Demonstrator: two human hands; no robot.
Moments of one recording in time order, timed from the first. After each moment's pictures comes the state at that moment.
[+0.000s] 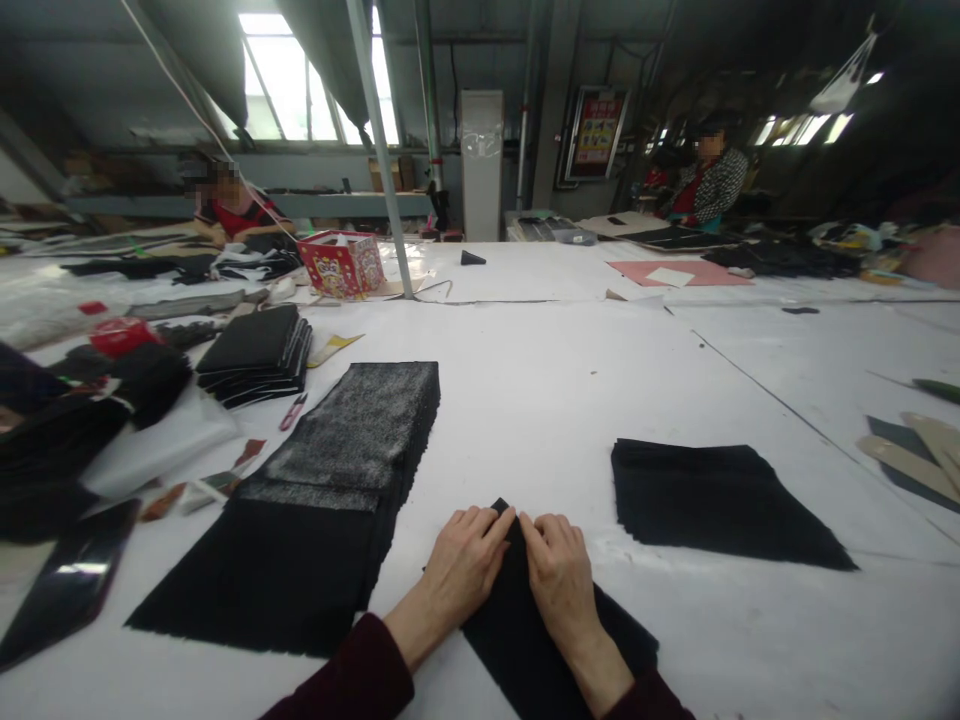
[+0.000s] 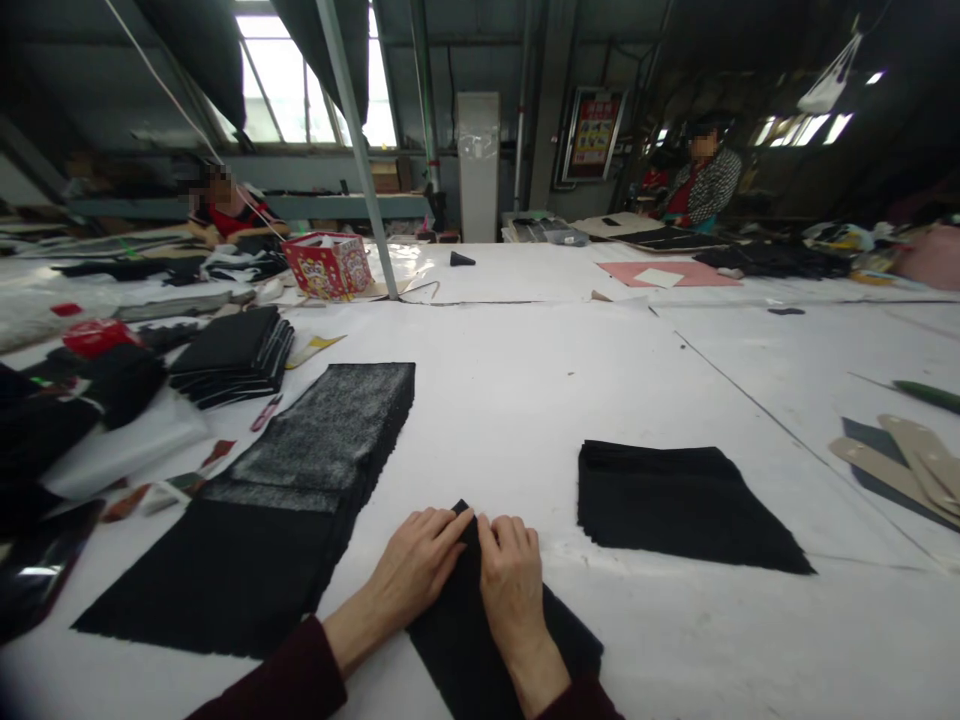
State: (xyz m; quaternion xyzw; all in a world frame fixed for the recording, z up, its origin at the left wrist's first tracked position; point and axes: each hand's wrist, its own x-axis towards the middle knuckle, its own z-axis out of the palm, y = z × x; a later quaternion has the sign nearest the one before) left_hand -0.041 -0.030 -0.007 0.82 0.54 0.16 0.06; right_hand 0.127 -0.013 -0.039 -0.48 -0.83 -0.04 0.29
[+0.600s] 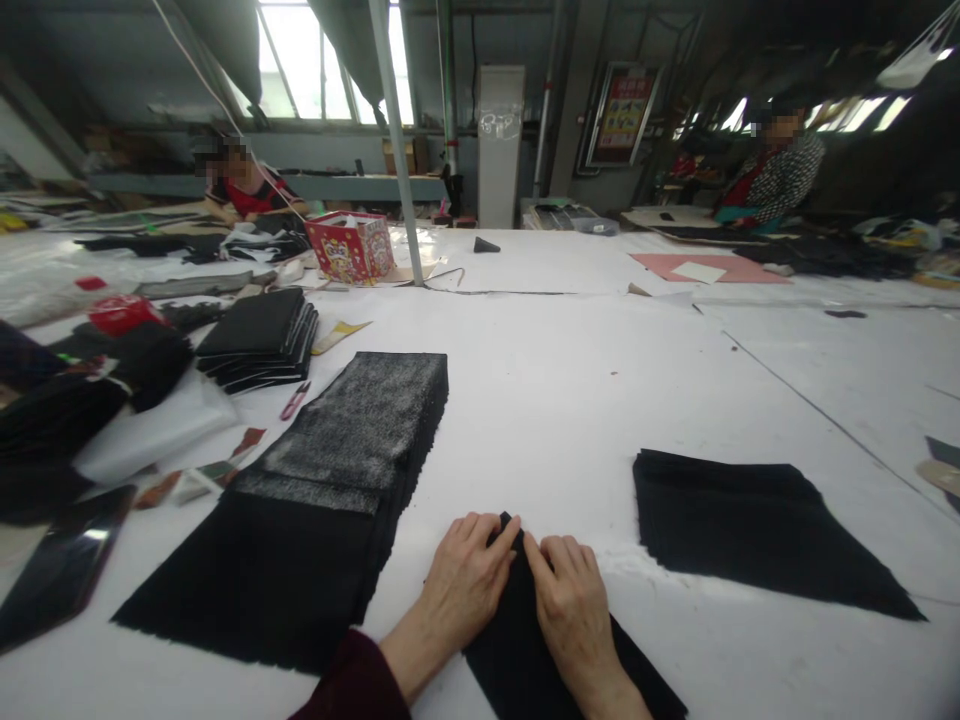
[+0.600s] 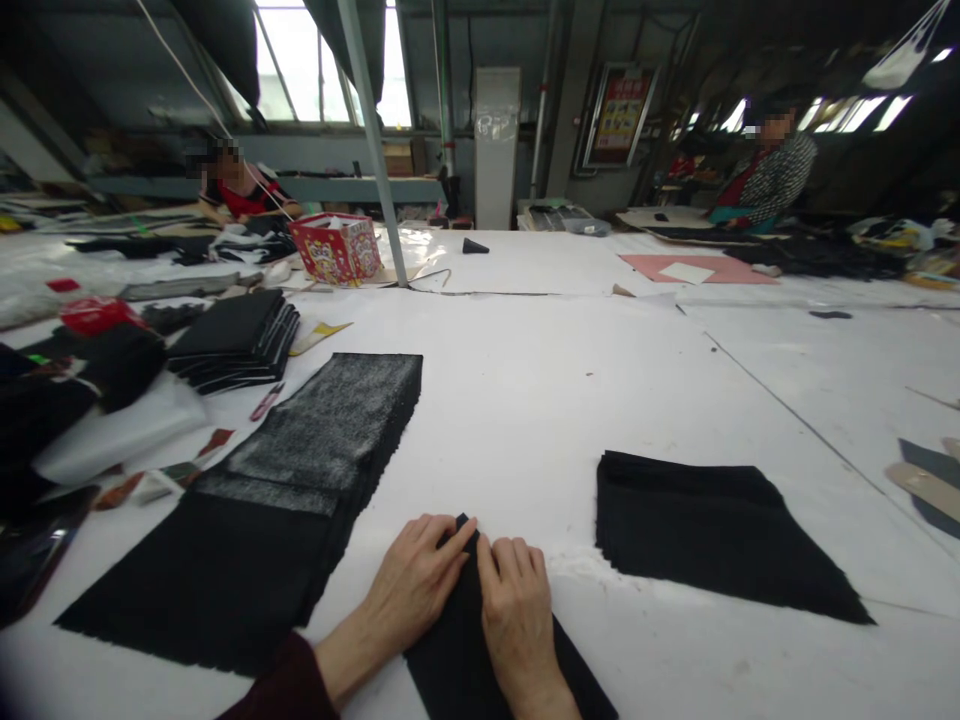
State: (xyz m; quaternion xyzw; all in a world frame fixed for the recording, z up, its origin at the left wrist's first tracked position) left_hand -0.045 -0.027 -0.022 0.80 0.57 0.19 0.07; right_hand 0.125 -0.013 -0.036 -0.43 -0.86 -0.05 0.27
